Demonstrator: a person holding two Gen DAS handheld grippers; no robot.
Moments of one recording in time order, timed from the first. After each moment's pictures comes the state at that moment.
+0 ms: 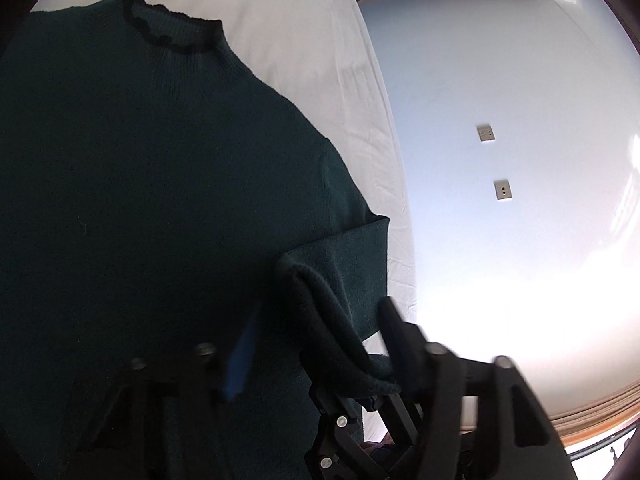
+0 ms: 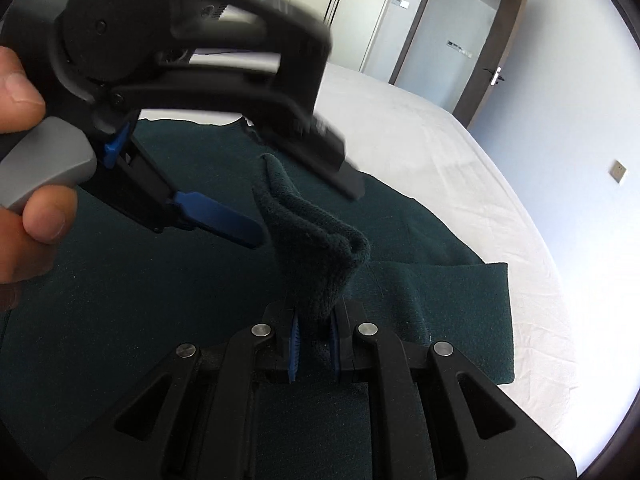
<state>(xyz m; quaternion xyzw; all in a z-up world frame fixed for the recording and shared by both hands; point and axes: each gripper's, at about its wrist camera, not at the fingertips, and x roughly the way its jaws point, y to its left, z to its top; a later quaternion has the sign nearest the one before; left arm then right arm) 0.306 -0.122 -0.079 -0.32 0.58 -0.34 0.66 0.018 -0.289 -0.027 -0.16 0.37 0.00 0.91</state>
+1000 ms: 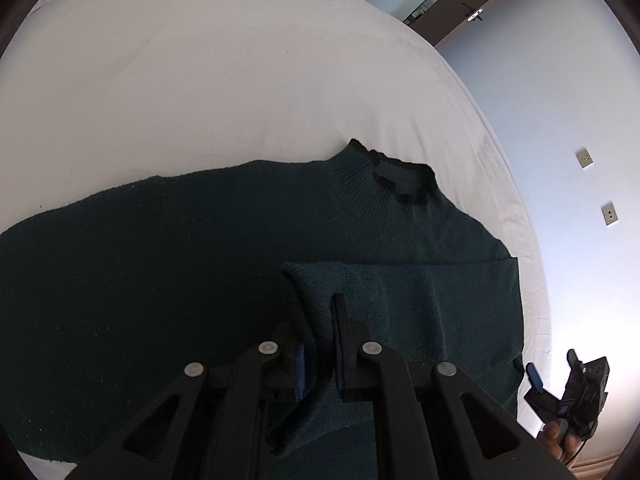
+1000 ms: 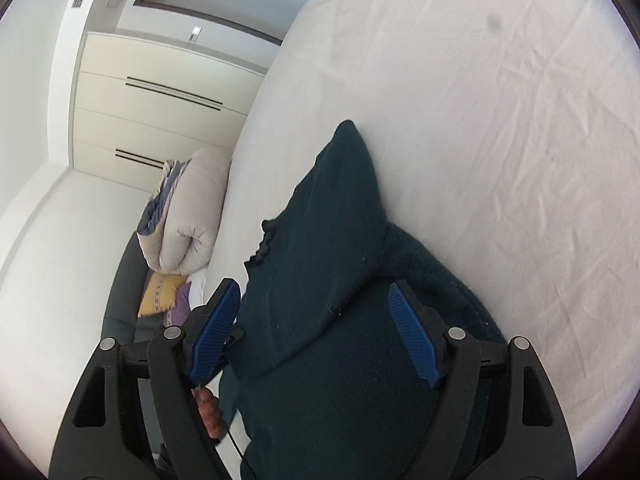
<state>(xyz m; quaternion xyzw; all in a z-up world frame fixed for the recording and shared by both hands) 0.361 0.017 -0.092 -0.18 0.55 -0.16 0.80 0.024 -0.547 -0.078 0.52 0.33 0.03 0.79</state>
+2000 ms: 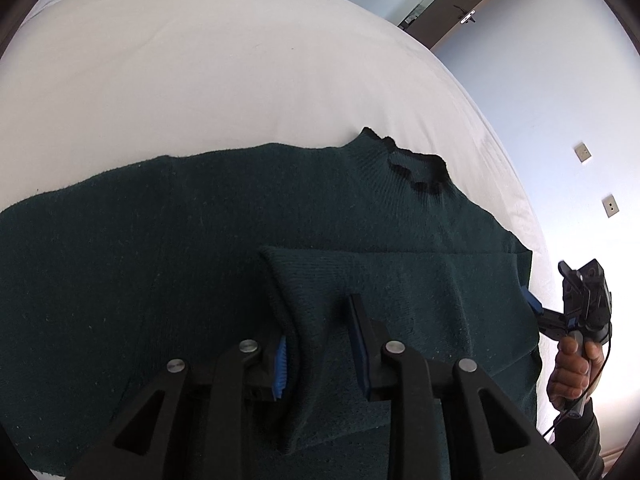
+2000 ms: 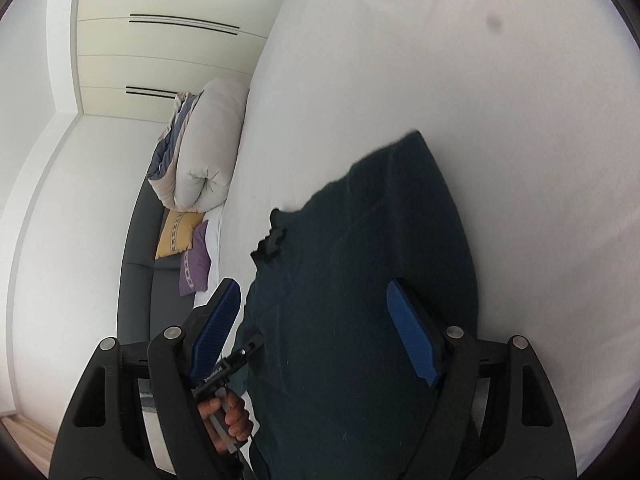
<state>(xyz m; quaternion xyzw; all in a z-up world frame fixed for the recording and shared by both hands) 0.349 0.024 -0.108 -0.18 0.53 -0.17 0.81 0.195 -0.561 -0.090 0.49 0.43 0.16 0.74</state>
